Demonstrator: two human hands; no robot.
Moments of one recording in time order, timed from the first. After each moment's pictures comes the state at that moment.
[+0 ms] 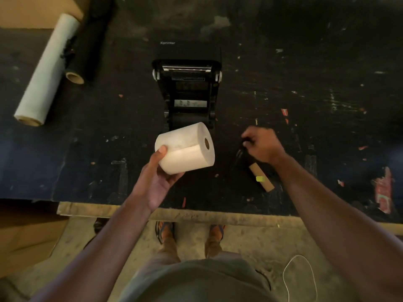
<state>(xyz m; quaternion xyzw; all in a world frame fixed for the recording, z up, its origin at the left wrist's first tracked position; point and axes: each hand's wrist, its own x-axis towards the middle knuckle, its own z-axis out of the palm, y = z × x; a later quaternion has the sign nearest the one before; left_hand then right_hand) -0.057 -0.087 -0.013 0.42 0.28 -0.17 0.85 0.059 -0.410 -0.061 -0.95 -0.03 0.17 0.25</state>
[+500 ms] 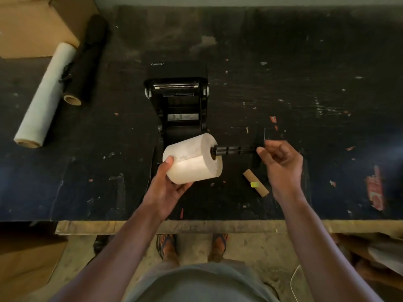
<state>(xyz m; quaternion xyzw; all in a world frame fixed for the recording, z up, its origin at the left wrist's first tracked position) -0.052 -0.119 -0.010 0.41 0.26 -0.21 0.85 -0.035 -0.405 0.001 -0.73 0.18 -0.11 0.65</state>
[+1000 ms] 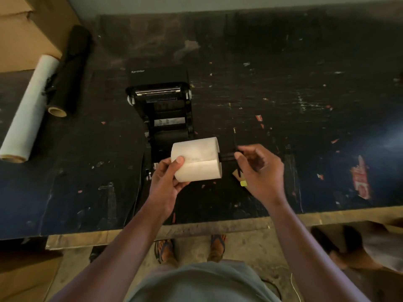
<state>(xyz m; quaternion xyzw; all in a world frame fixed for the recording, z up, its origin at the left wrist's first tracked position) -0.039 -0.158 -0.001 0.50 0.24 -0.19 0.81 -0.059 -0.398 0.017 -0.84 0.07 -0.14 0.53</state>
